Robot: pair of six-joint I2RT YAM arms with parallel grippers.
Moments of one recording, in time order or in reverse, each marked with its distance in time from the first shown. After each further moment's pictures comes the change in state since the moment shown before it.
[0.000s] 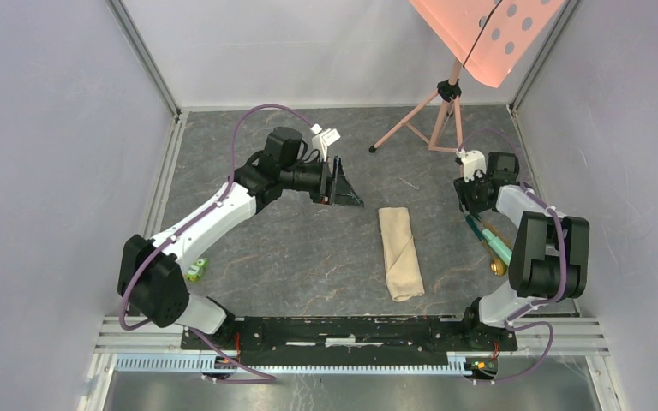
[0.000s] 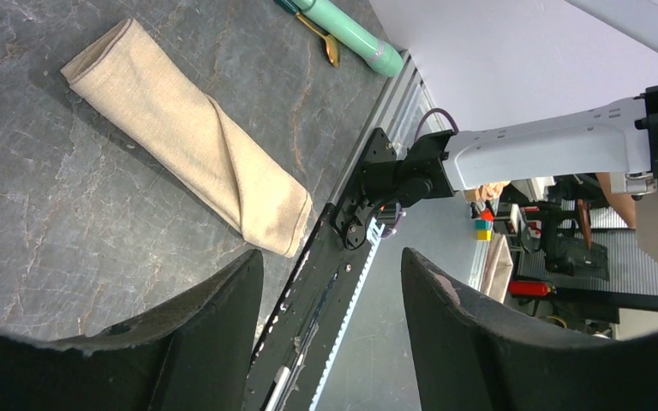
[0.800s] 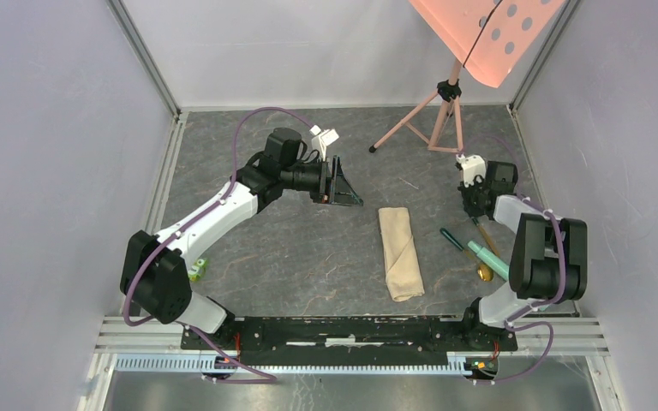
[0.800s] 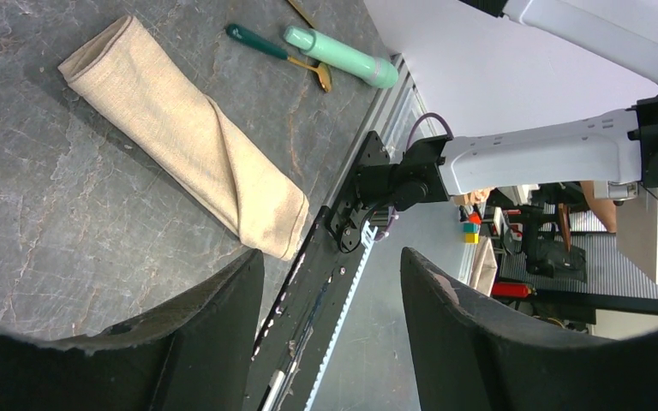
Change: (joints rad) left arm 0.023 0.026 -0.026 0.061 0.035 -0.043; right arm 0.000 0.017 -0.096 0.186 0.022 0.000
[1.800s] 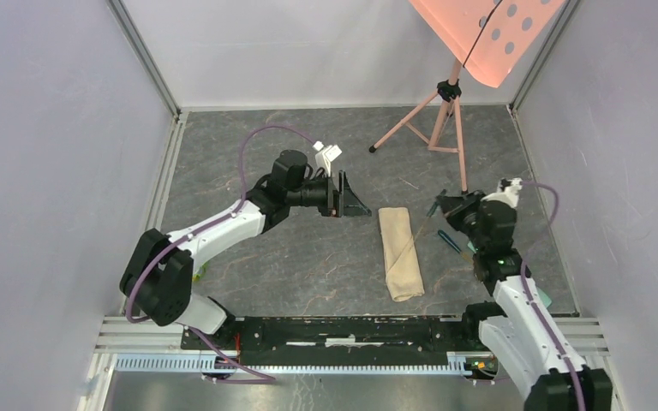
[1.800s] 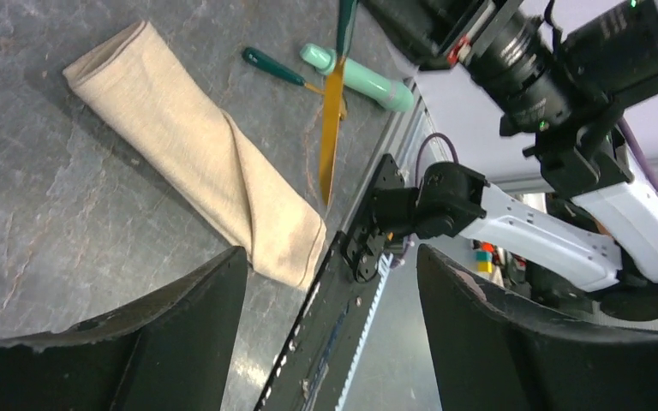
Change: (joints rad) left arm -0.053 -0.006 -0.211 0.319 -0.094 -0.113; right arm 0.186 -0.863 -0.394 0.162 0.105 1.289
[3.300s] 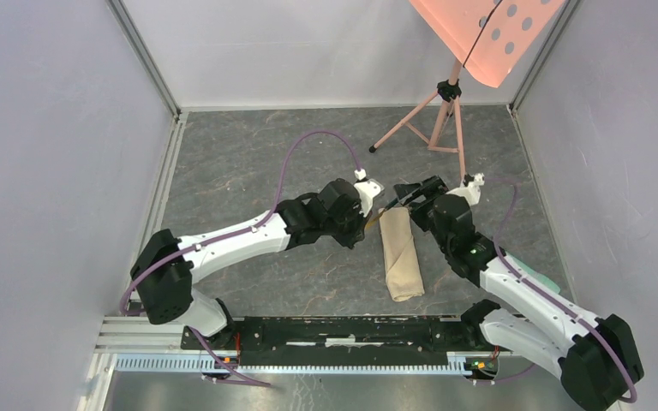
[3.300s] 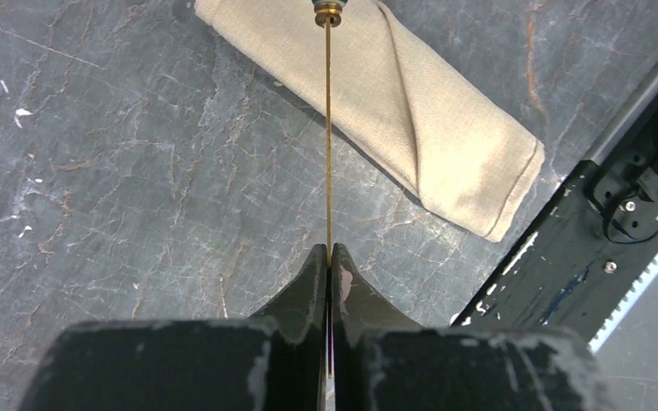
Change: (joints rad) left arm -0.369 0.034 0.160 -0.467 -0.697 0.480; right arm 0.543 0.200 0.101 0.030 0.402 0.475
